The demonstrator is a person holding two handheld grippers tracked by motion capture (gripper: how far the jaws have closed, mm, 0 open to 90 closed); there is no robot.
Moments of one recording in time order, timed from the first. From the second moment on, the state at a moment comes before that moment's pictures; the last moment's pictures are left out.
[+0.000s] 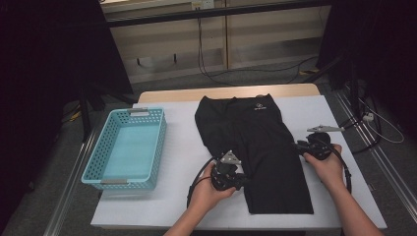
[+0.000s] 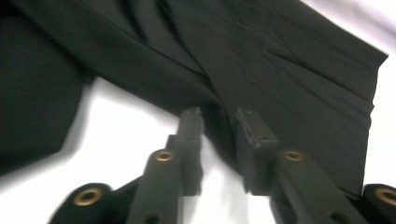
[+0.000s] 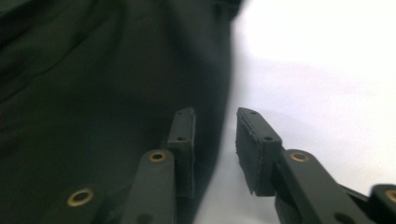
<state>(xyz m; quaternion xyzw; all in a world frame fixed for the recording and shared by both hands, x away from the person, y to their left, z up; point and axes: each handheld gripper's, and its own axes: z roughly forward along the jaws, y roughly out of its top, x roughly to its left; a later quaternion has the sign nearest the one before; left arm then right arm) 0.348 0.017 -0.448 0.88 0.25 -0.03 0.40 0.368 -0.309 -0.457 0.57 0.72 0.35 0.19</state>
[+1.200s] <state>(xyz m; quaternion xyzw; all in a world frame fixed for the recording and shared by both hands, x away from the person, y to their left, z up) 0.353 0.013 -0.456 0.87 0.27 0.00 0.42 0.307 -0.320 -0.450 0.53 0.76 0.34 0.13</state>
